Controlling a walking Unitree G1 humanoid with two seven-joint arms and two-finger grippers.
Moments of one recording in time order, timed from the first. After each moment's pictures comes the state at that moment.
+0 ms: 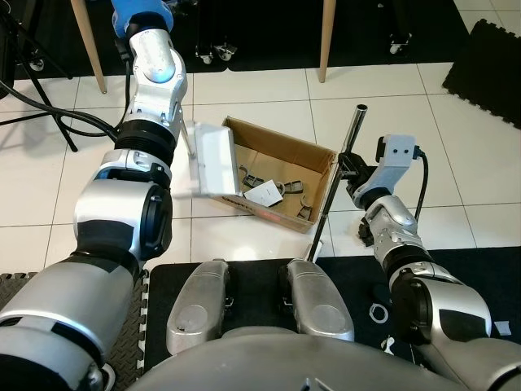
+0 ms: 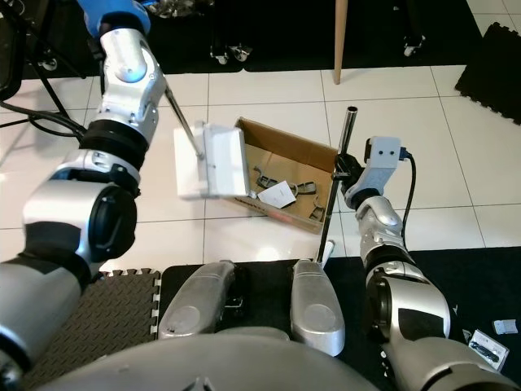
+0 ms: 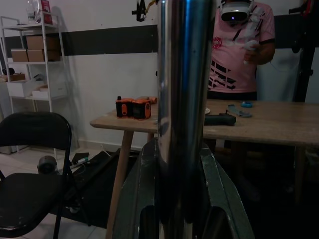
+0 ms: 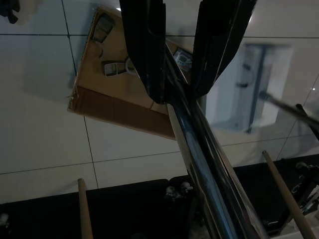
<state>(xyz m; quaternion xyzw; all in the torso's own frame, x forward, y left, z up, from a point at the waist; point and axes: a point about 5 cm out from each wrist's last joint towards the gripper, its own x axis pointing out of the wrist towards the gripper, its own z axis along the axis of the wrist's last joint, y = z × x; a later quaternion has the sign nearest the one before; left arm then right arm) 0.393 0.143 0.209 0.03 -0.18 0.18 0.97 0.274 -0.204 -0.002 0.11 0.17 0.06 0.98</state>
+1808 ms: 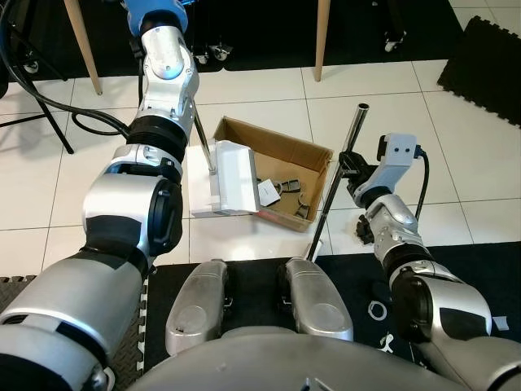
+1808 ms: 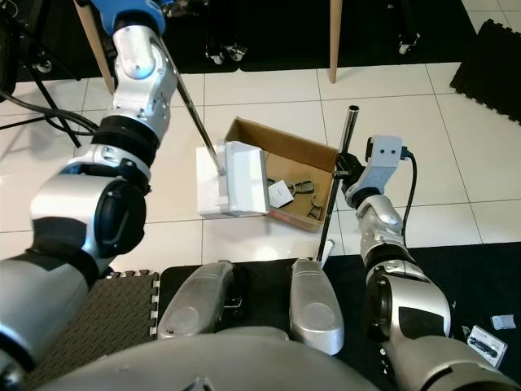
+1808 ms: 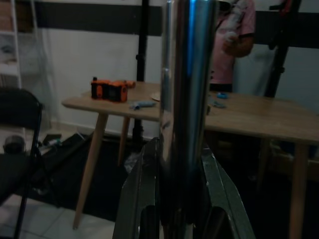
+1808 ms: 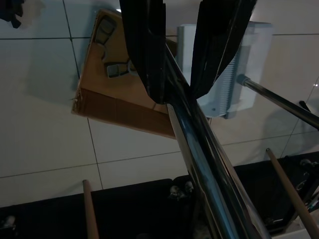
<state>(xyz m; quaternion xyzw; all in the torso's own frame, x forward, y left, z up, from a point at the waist) 0.396 0.126 0.208 -0.02 -0.16 0.14 0.98 0.275 -0.204 -0.002 0.11 0.17 0.06 0.98</state>
